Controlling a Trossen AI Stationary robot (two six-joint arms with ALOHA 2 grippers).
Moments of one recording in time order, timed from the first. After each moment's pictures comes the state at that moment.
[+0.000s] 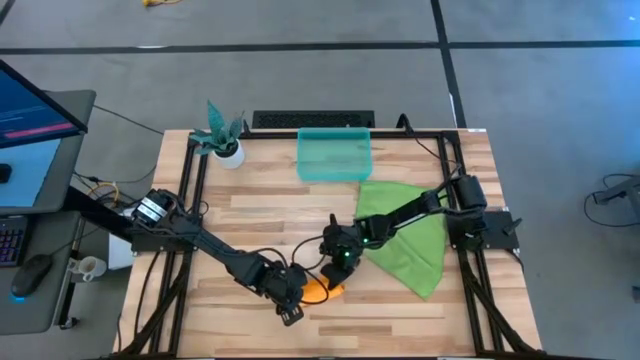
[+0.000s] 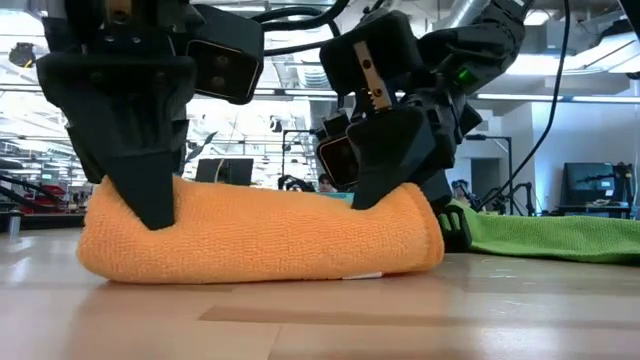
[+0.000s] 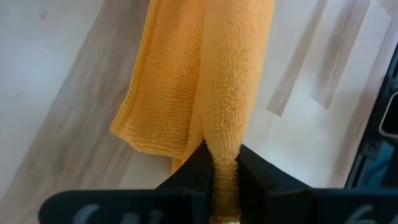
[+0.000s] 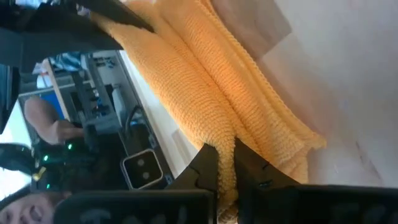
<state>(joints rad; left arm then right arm) -0.55 1.86 1.11 -0.39 0.03 -1.04 0.17 2.06 1.03 0.12 -0.68 1.03</state>
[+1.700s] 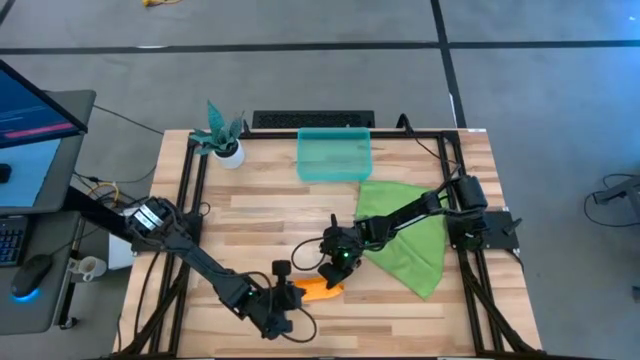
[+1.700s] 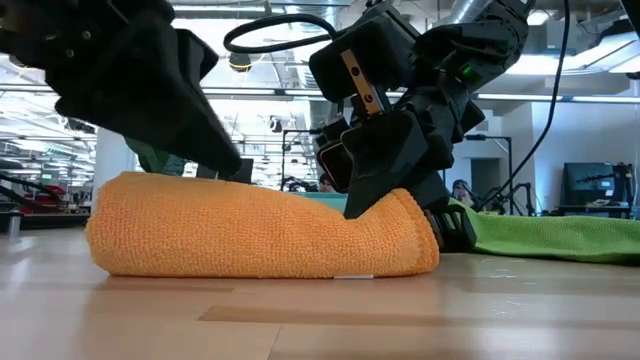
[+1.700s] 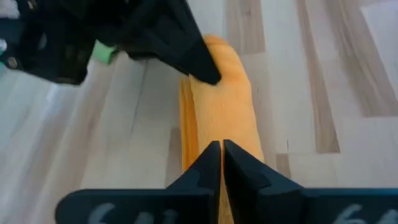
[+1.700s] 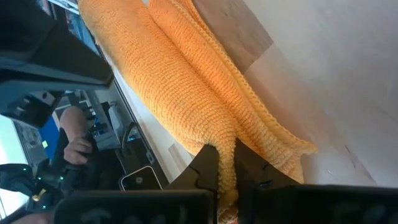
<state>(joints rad) -0.69 1.89 1.11 -0.22 -0.67 -0.45 0.18 2.07 1.03 0.14 -0.60 1.12</state>
